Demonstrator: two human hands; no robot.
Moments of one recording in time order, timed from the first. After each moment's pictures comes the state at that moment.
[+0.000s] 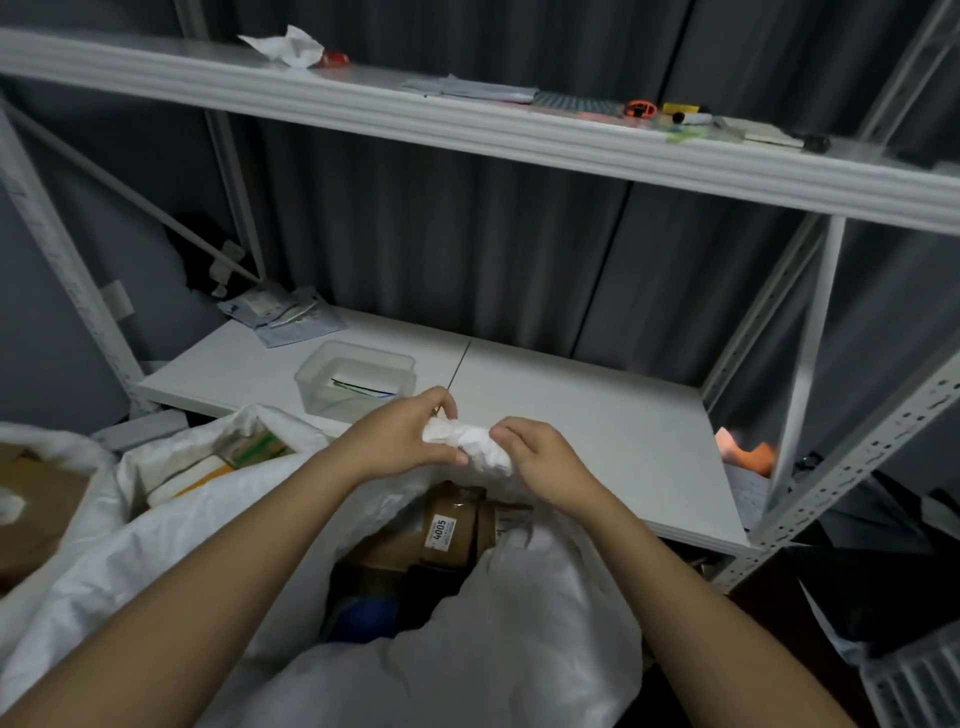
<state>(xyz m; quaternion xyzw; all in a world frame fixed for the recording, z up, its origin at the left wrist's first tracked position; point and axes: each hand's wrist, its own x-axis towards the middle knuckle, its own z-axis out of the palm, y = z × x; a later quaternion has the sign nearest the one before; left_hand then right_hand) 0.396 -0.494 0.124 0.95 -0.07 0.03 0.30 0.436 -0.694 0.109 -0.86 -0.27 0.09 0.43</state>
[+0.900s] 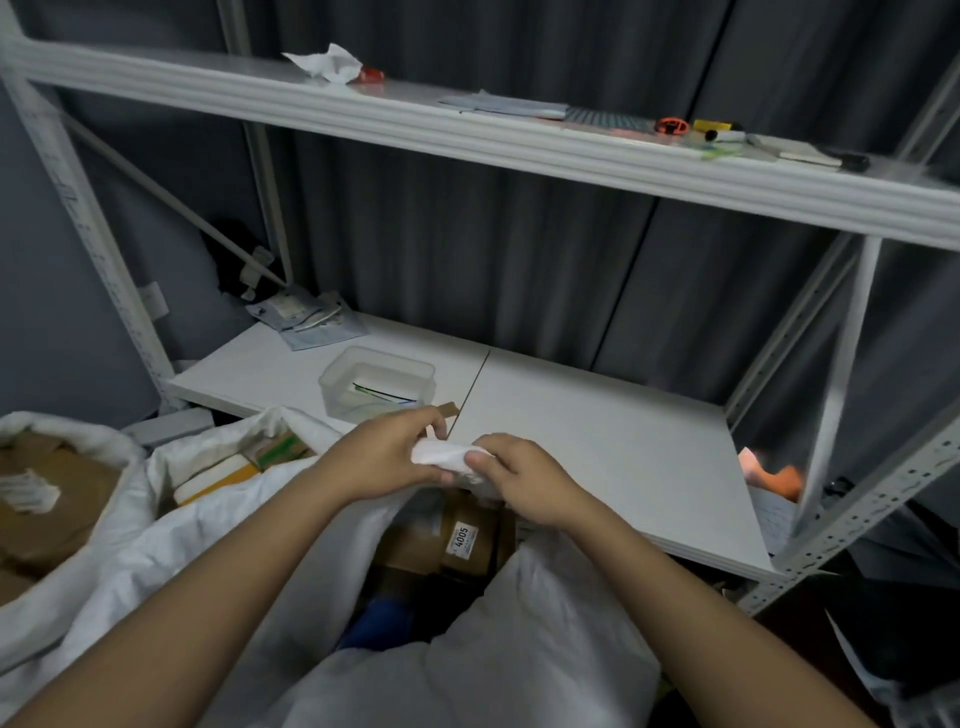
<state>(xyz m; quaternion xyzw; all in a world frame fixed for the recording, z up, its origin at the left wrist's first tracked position) 0.376 -0.462 0.113 0.96 -0.07 0.07 0.27 0.435 -0.660 0.103 -0.86 -0.37 0.10 0.34</state>
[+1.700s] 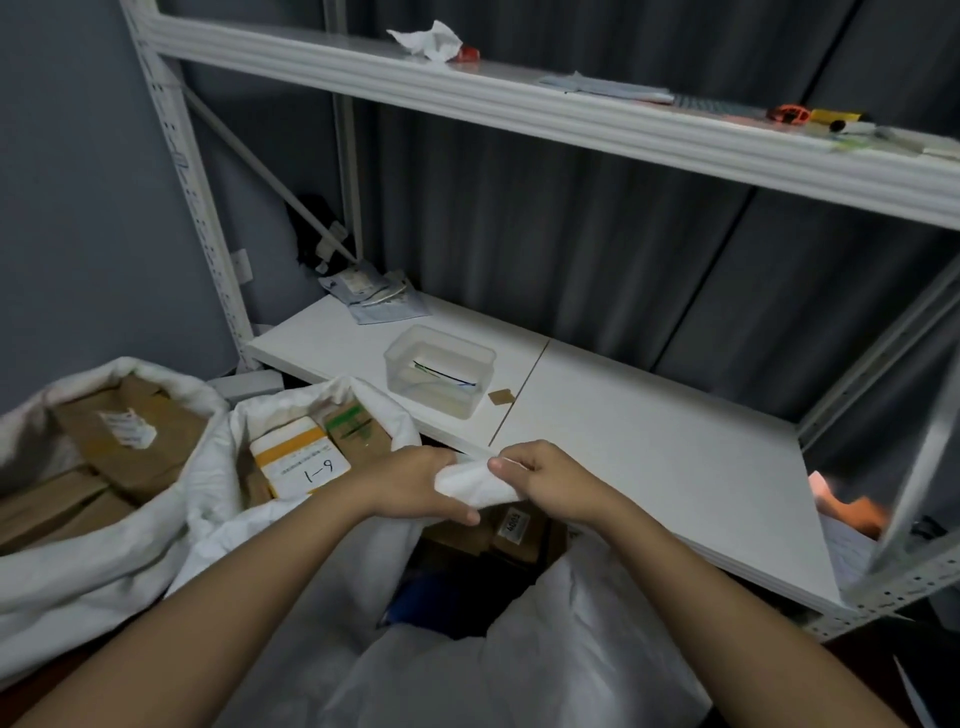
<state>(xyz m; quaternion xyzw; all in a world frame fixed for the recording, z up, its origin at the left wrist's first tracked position) 0.328 -0.435 0.085 0.95 0.02 -0.10 0.30 0.418 -0.620 0.089 -0.83 -0.37 0.23 0.35</state>
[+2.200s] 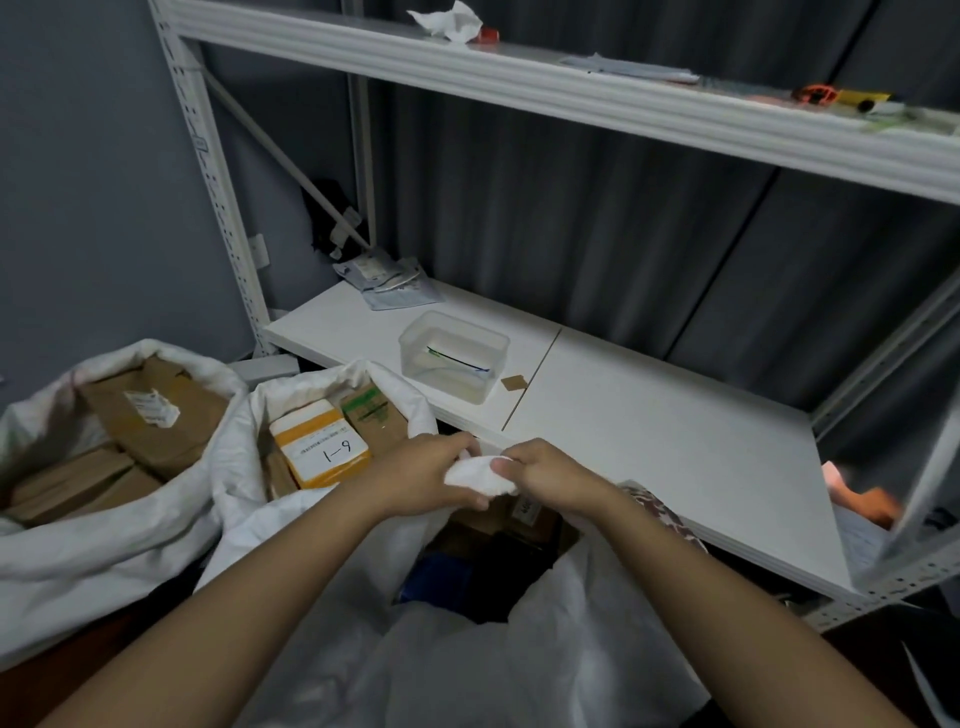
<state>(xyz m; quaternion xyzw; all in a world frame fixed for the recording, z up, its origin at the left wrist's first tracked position) 0.303 -0.435 0.073 0.96 -0.01 -0.04 0.27 0.398 -0.606 0.078 -0.84 -0.32 0.28 0.33</state>
